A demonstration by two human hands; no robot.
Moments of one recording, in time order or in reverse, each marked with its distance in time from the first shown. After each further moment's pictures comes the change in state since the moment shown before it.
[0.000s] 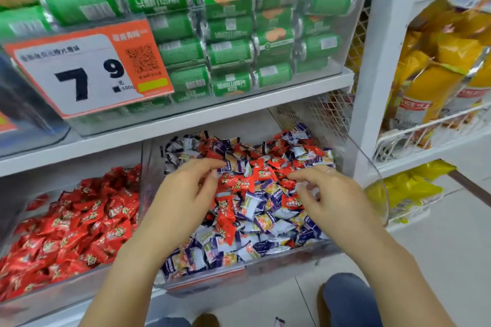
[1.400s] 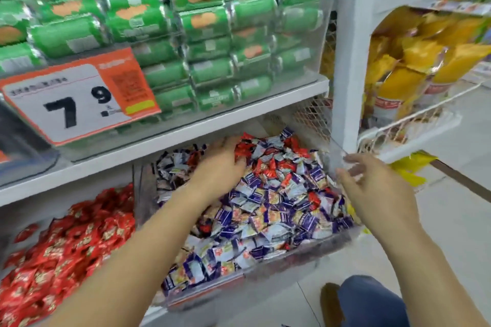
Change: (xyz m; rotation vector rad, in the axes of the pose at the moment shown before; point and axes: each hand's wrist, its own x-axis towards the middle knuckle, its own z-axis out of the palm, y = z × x) left_hand 0.090 0.016 0.046 0.182 -0.223 0.031; right_hand -0.008 0.035 -0.030 -0.111 0.208 0.444
